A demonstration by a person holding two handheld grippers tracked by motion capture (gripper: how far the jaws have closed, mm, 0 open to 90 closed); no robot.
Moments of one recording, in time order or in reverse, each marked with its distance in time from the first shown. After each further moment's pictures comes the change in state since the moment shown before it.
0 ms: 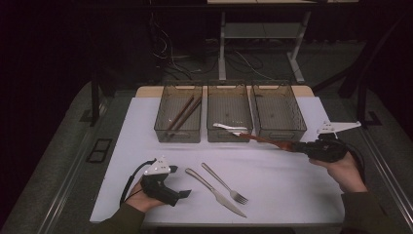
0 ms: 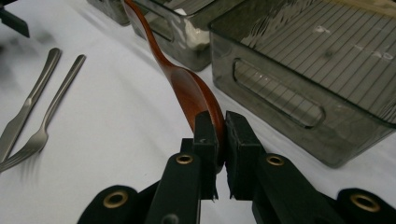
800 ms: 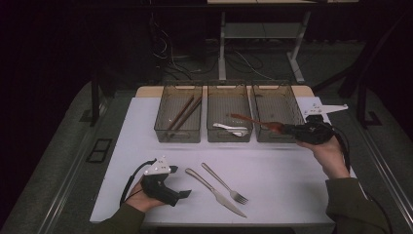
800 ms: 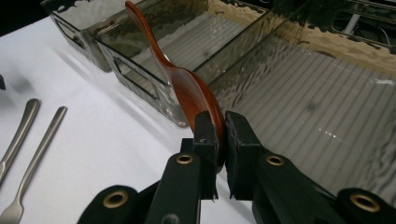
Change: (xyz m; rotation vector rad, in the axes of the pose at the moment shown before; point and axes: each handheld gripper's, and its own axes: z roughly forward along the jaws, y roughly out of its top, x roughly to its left) left arm 0.000 0.000 0.001 0.000 -0.002 -0.002; right arm 0.005 0.050 0.022 -0.054 -0.061 0.019
